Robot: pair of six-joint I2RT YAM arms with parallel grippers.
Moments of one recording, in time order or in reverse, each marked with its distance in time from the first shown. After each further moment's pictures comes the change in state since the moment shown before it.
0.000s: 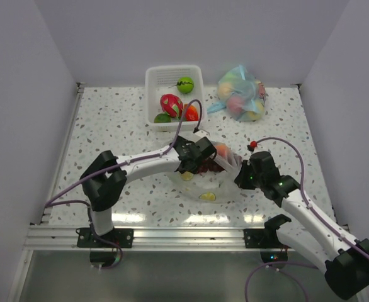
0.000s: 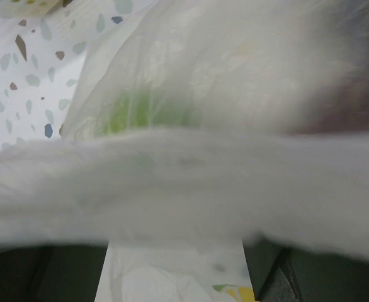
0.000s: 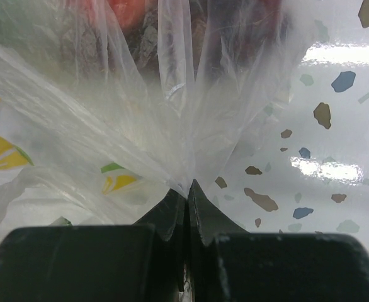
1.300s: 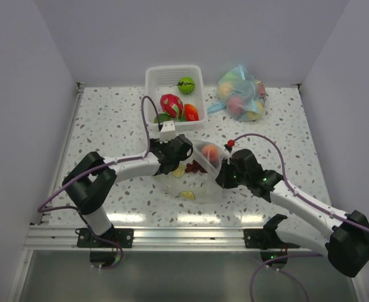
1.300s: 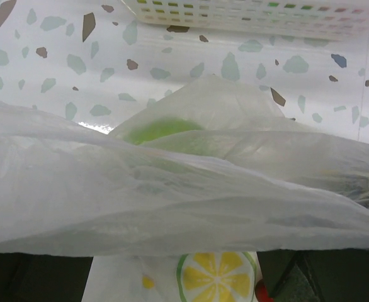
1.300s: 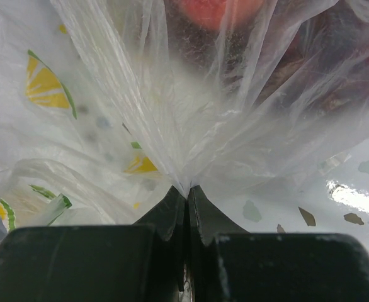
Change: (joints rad) left arm 0.187 -0.134 -0.388 0.497 -0.140 -0.341; right arm 0.204 0.185 0.039 0.197 -0.072 0.023
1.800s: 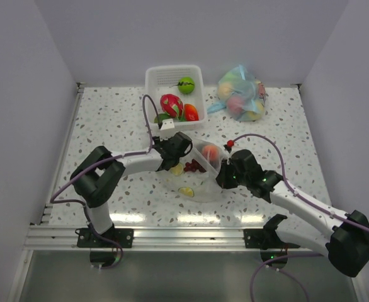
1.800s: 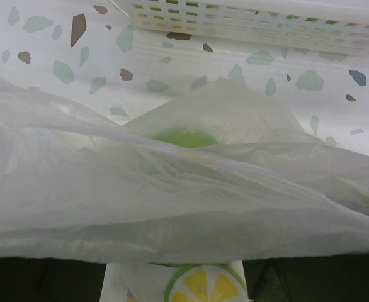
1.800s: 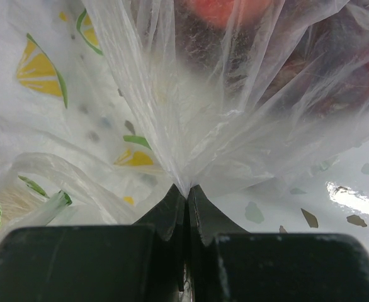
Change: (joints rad) left arm 0.056 0.095 0.031 0.063 0.021 -0.004; right arm 0.011 -0.001 -0.002 0.011 0.004 0.002
